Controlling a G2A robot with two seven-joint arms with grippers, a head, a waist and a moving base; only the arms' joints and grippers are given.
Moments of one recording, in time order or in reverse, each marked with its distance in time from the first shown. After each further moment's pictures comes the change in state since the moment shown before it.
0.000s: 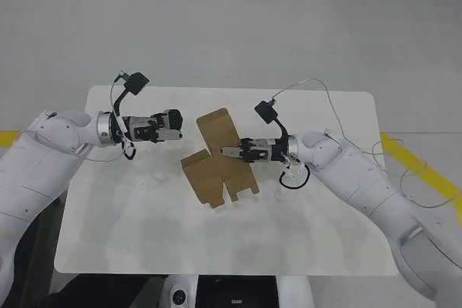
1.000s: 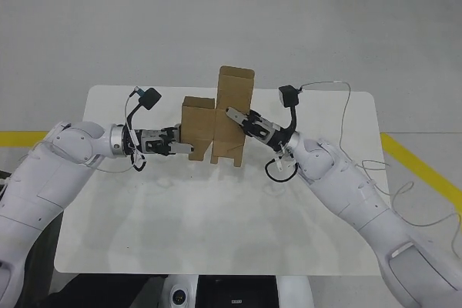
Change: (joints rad) left arm 0.090 -0.031 -0.047 -0.054 0.041 0.034 -0.016; right arm -0.171 -0.047 0.246 -0.103 -0.361 0.119 -0.523
